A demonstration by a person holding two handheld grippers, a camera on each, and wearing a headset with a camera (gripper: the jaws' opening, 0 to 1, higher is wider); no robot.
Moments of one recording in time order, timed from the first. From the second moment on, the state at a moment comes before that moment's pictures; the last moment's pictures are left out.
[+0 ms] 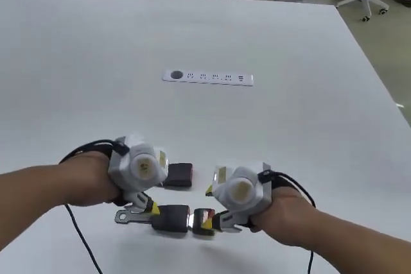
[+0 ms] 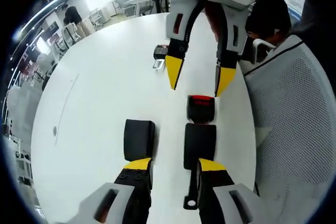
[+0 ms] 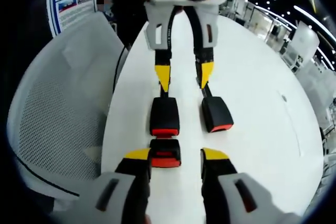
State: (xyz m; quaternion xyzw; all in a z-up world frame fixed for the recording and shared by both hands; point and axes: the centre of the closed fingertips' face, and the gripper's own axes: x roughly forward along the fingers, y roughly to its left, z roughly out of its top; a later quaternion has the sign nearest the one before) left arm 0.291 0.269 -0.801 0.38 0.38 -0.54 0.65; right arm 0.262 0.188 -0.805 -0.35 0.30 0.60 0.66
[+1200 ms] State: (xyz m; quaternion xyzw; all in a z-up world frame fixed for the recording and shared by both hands) left arm 0.349 0.264 -0.855 0.38 0.41 -0.55 0.62; right arm 0.337 0.033 -0.865 -0.34 0.40 0.52 0.68
